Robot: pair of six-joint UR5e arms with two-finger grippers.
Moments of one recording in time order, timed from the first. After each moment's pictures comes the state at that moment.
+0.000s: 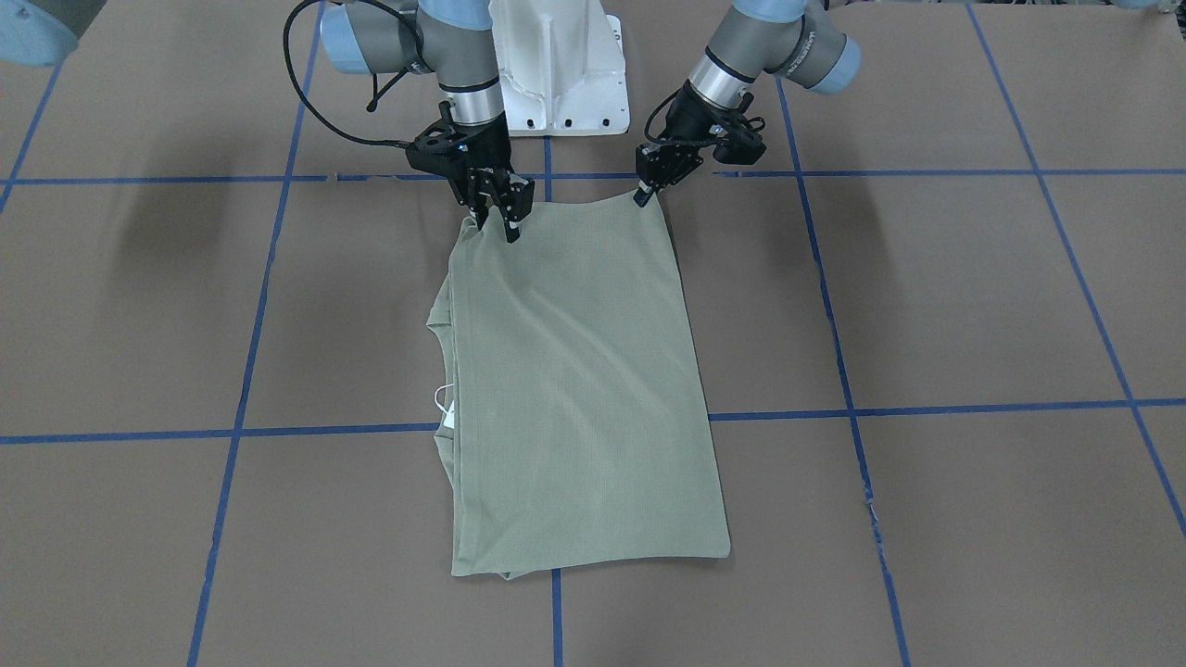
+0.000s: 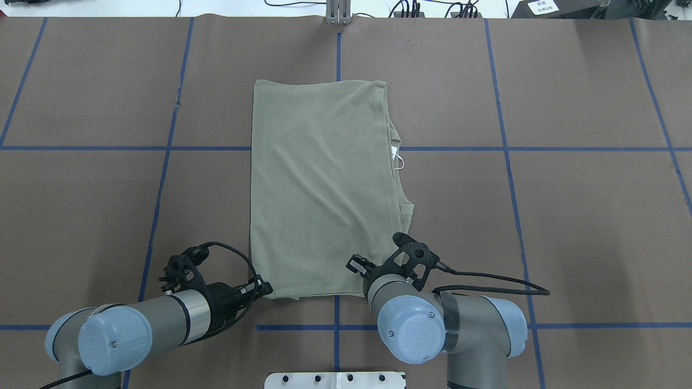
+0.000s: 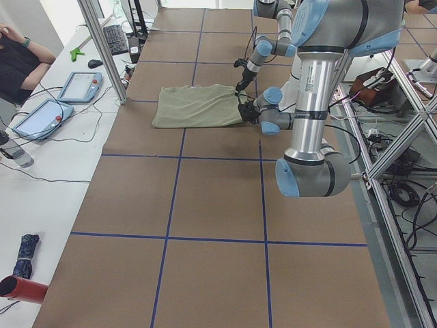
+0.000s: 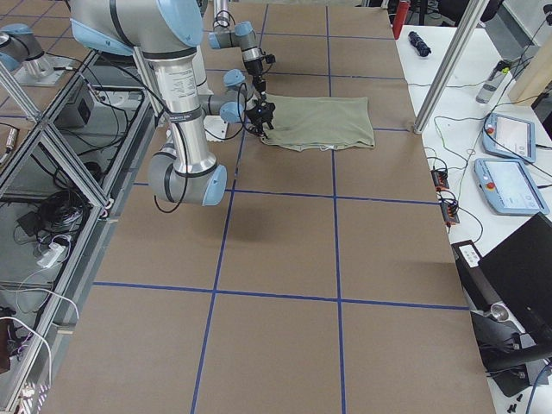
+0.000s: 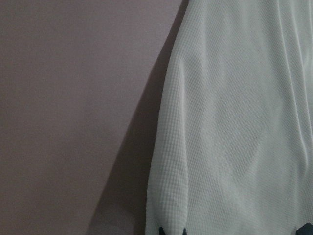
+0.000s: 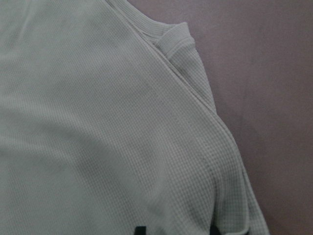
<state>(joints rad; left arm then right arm) -0.16 -1.75 -1.86 -2.40 -1.39 -1.95 0.15 -1.10 1.80 -1.37 1.27 2.05</state>
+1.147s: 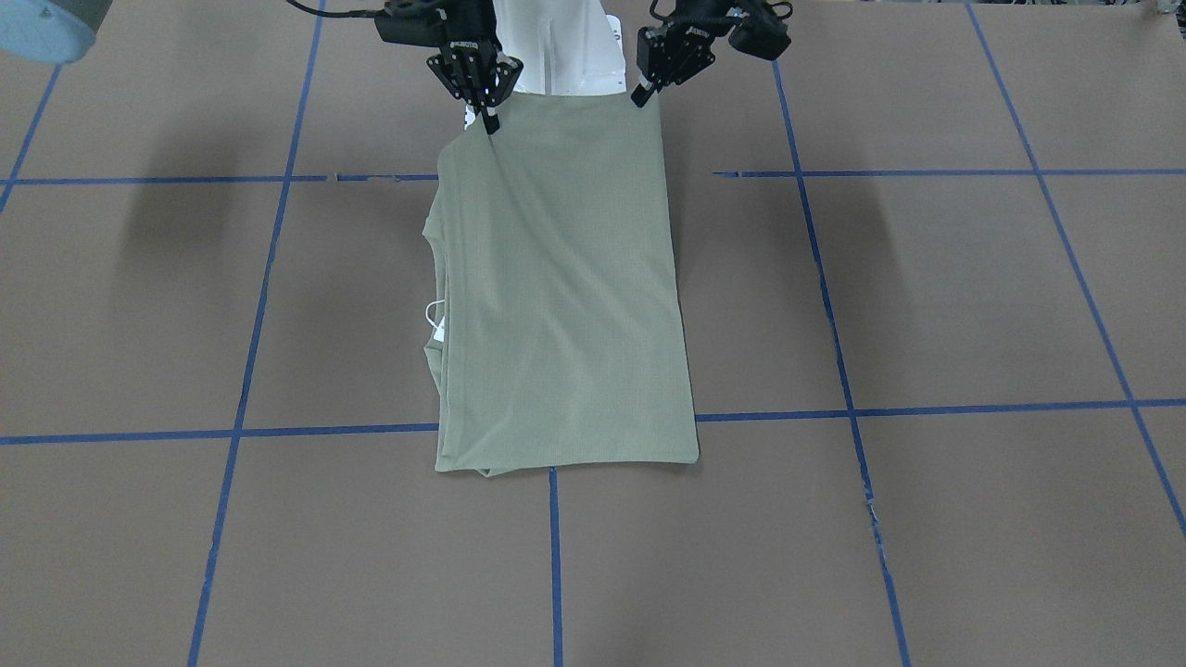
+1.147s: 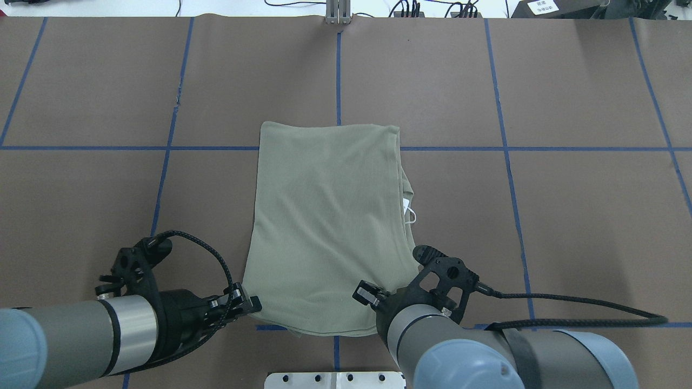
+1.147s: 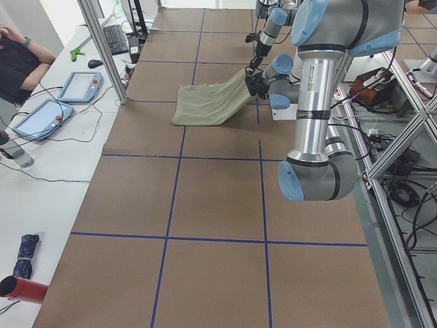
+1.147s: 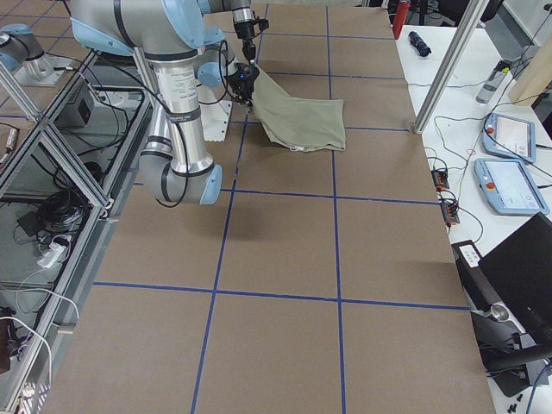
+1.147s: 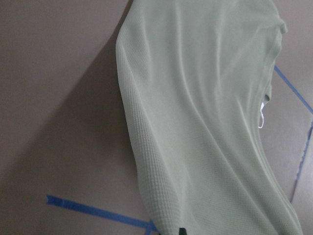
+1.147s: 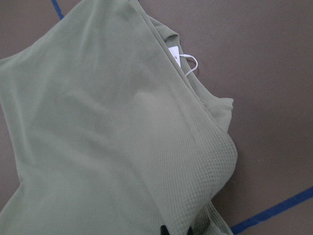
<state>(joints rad) -0.16 -1.69 -2.35 -2.01 -1.51 -1.93 0.06 -1.10 2.27 -1.83 1.28 2.04</state>
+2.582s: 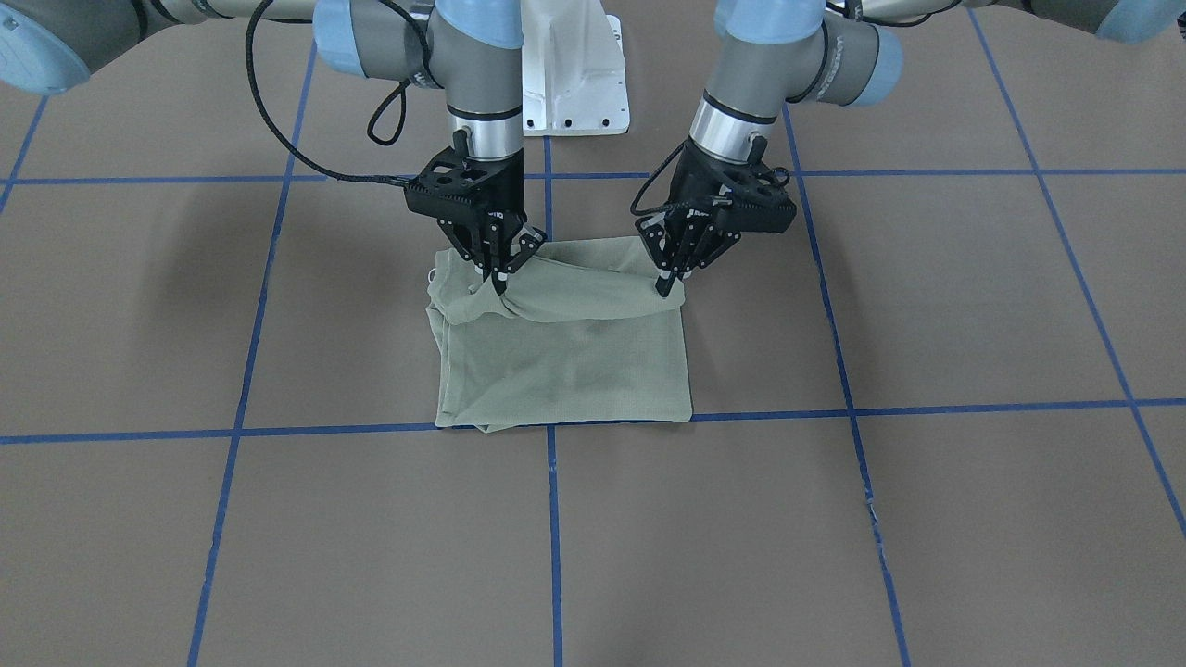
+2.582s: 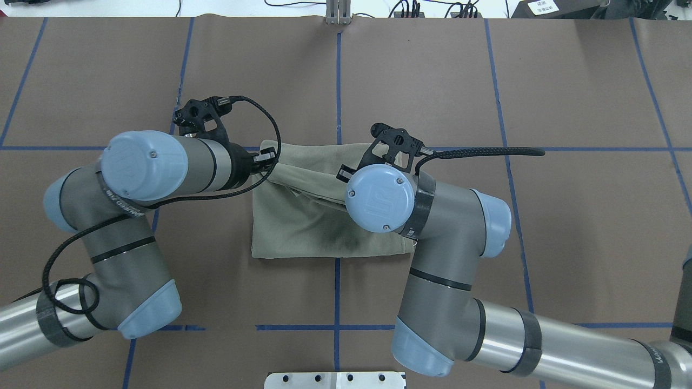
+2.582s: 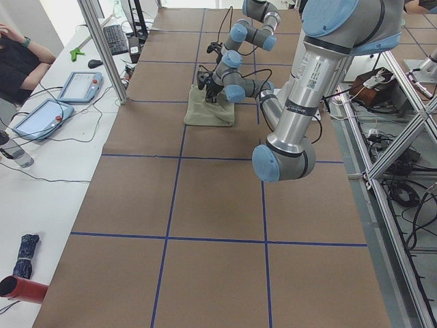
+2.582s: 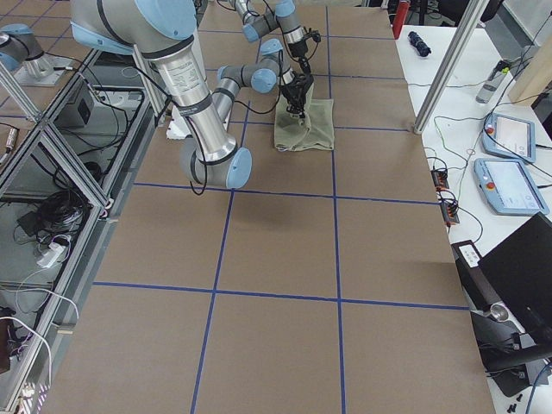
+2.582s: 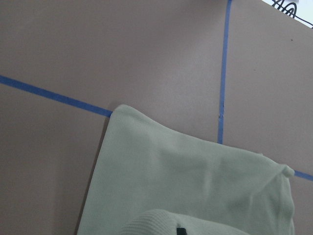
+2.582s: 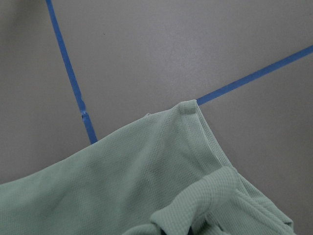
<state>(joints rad) -0.56 -2.05 -1.80 -1.95 -1.62 -1.49 0.41 -0.87 1.73 -1.63 1.40 1.73</state>
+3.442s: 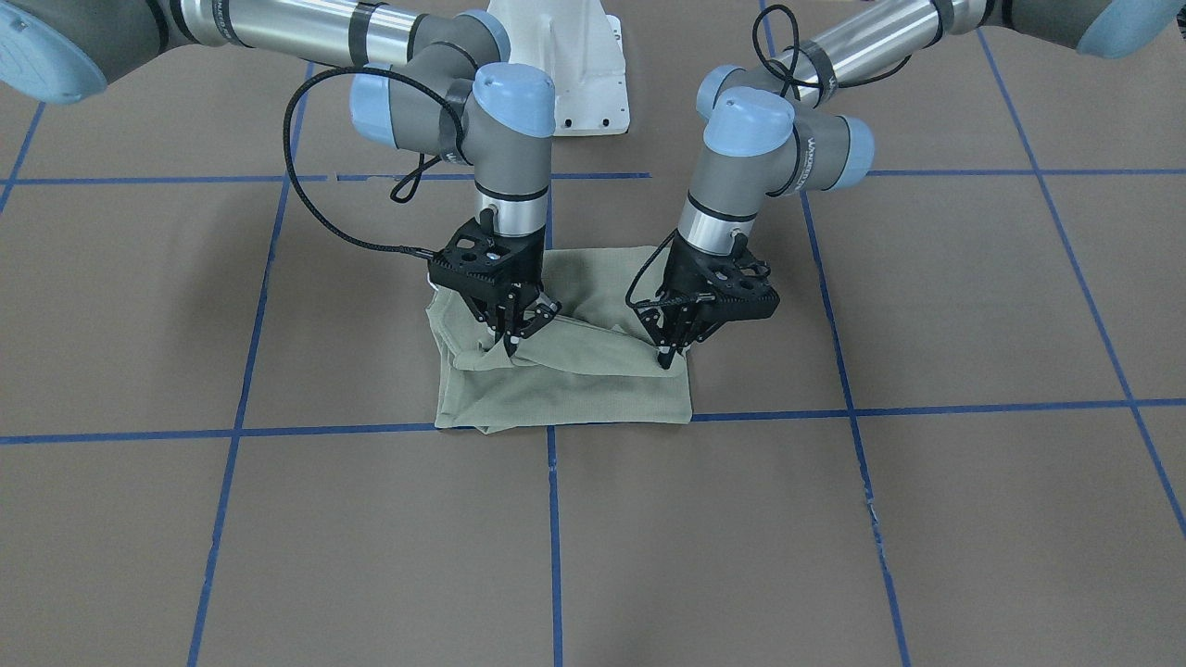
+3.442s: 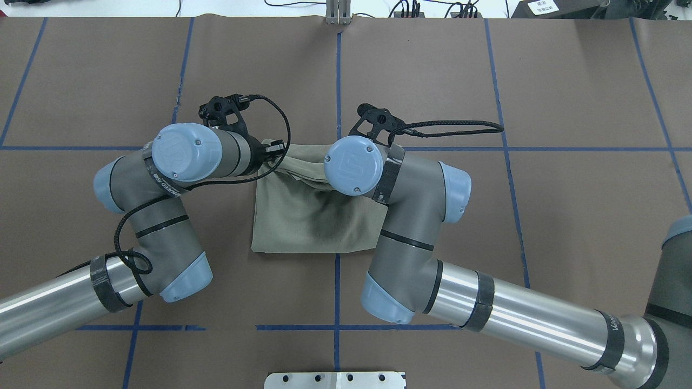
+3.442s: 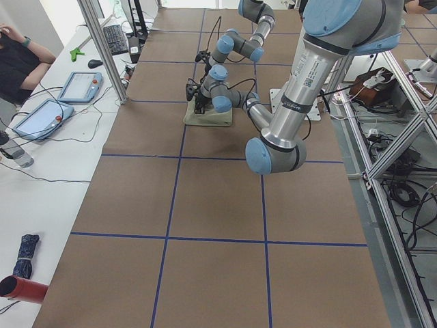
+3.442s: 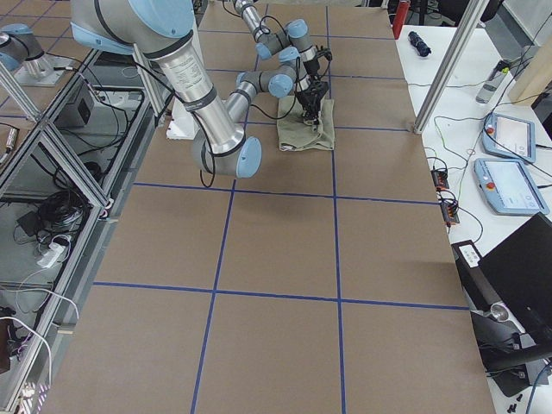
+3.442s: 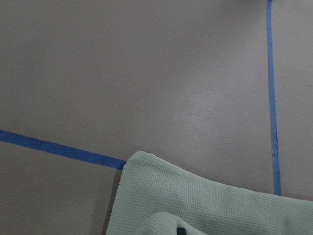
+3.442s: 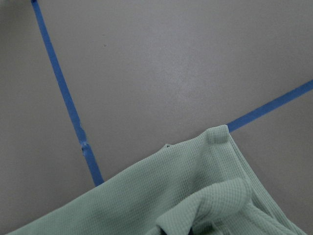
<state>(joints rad) -0.58 -2.13 -1.57 -2.07 -1.61 -1.46 0.47 -0.77 1.49 -1.53 1.42 1.73</state>
